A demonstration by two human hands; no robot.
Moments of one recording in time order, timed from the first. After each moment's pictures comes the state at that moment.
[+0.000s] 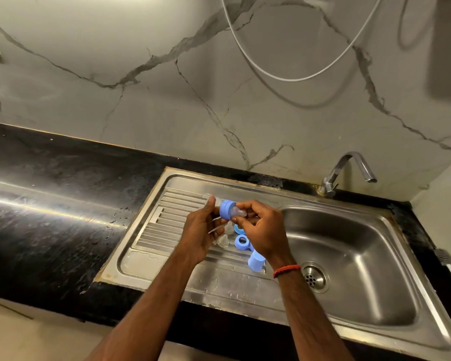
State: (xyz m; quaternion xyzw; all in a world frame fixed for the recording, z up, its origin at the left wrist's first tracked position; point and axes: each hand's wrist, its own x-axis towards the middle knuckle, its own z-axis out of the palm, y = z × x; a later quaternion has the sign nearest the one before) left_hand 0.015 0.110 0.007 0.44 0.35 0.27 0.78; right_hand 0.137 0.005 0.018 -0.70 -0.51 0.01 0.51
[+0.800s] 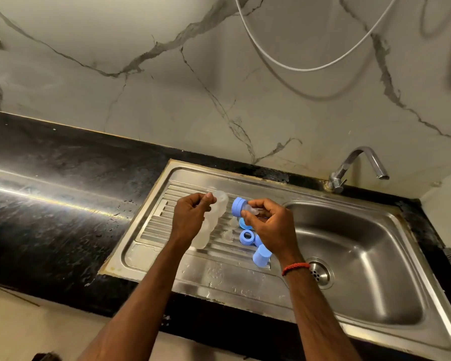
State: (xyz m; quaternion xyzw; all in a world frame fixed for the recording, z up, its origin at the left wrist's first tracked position) left_hand 0.002 0.150 -0.012 0.64 0.38 0.34 0.57; right_hand 0.146 0.004 0.003 -0.72 -0.45 0.06 0.52
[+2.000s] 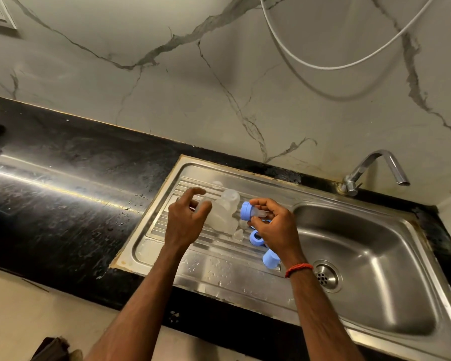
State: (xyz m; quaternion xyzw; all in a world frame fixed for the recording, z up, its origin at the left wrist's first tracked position) left_hand -0.032 0.168 -0.024 0.73 0.37 0.37 0.43; right_hand 0.135 0.022 -0.002 -0.73 -0.43 0.12 0.51
